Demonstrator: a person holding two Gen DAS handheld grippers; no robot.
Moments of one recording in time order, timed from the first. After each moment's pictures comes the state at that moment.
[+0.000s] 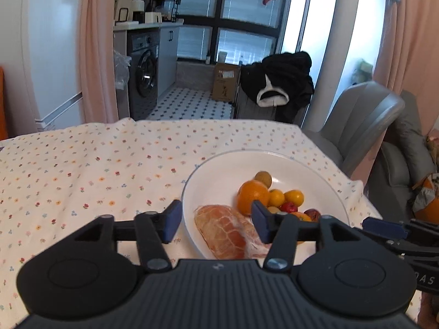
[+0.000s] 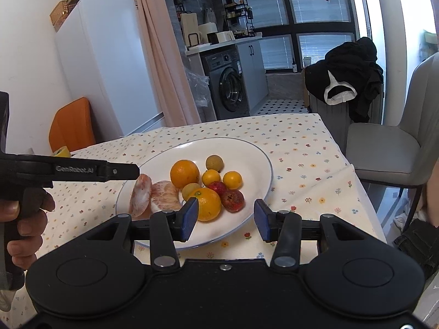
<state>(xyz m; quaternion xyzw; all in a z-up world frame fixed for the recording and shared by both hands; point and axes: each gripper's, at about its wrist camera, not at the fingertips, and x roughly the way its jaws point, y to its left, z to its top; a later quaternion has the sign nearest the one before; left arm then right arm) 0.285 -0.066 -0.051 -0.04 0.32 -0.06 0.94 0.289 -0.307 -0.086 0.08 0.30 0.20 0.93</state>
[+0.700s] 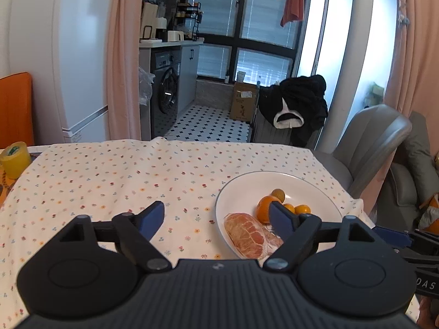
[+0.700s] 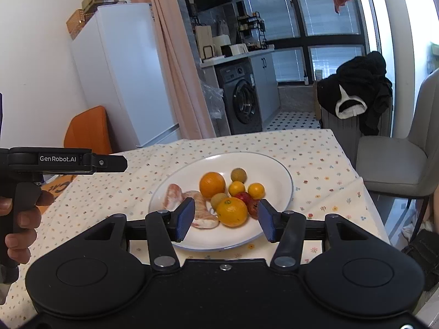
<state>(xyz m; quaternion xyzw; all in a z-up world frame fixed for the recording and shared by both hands) 0.239 -0.042 -0.012 -0.06 0.29 -0.02 0.96 0.261 -0.301 -0.060 0.08 0.26 0.23 0.93</state>
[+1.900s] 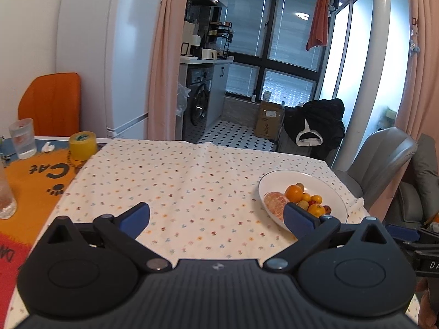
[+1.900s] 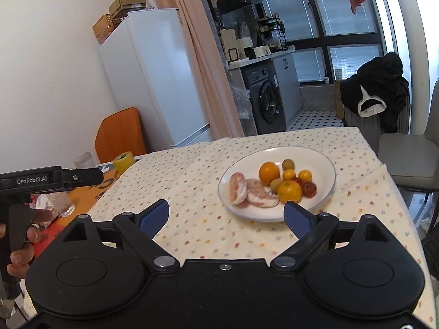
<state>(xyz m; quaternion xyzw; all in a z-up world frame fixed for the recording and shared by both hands) 0.109 0.007 0.016 -0.08 0.25 0.04 0.96 0.186 -0.274 -0.029 0.10 0.26 0.27 0.92</state>
